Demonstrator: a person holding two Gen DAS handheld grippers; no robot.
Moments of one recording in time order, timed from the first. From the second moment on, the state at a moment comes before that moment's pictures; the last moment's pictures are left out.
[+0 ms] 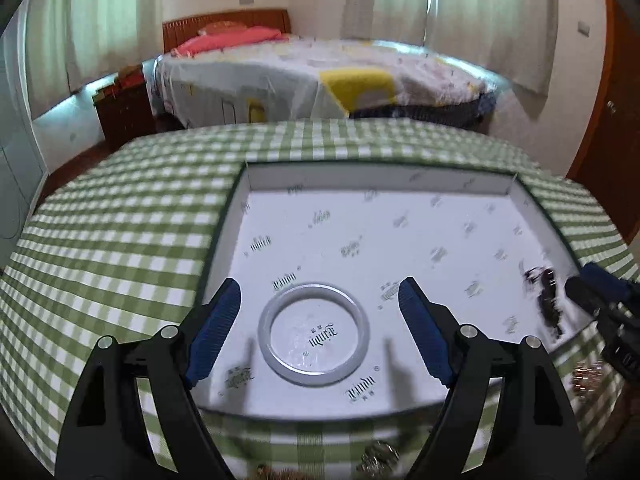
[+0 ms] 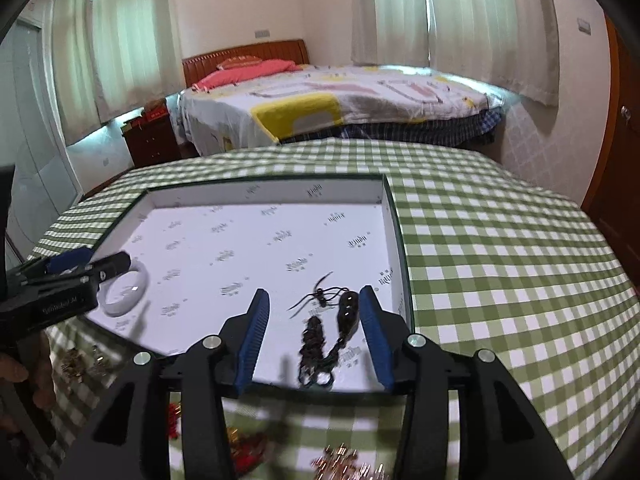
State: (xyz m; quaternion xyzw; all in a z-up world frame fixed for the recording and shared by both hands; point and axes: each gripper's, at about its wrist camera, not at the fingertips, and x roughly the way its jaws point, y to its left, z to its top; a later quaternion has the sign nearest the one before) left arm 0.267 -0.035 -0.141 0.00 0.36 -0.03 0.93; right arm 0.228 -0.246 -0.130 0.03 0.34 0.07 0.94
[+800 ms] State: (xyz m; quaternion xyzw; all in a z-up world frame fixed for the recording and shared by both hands) left arm 0.106 -0.007 -0.142 -0.02 0.33 -0.01 0.94; right arm 0.092 -0.192 -0.148 0.01 0.35 0.13 0.93
